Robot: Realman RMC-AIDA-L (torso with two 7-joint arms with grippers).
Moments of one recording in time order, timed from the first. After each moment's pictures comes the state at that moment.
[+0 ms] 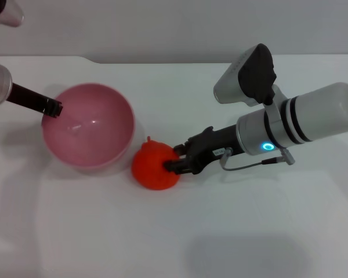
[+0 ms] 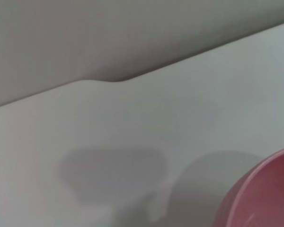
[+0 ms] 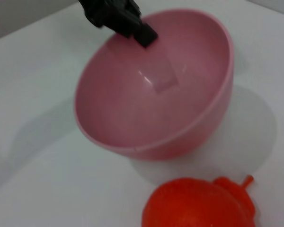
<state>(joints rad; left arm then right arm) -0.65 -2.00 1.14 1.07 2.64 1.22 -2.56 0.83 2.09 -1.56 -0.55 -1.83 -0.94 1.91</state>
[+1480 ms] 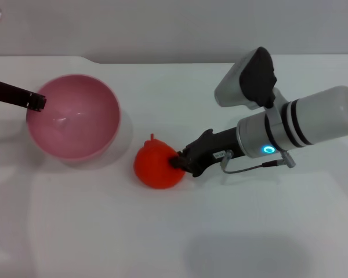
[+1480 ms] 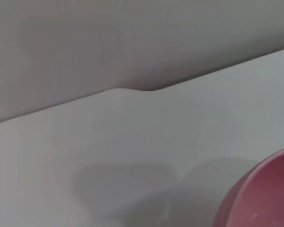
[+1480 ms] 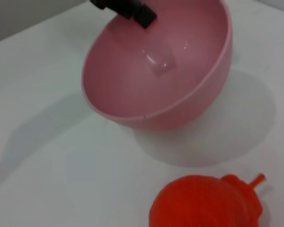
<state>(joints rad) -0.59 -2.02 1.09 1.15 2.66 1.20 -2.55 0.81 2.08 -1.60 -0.55 -1.79 -0.93 1.90</state>
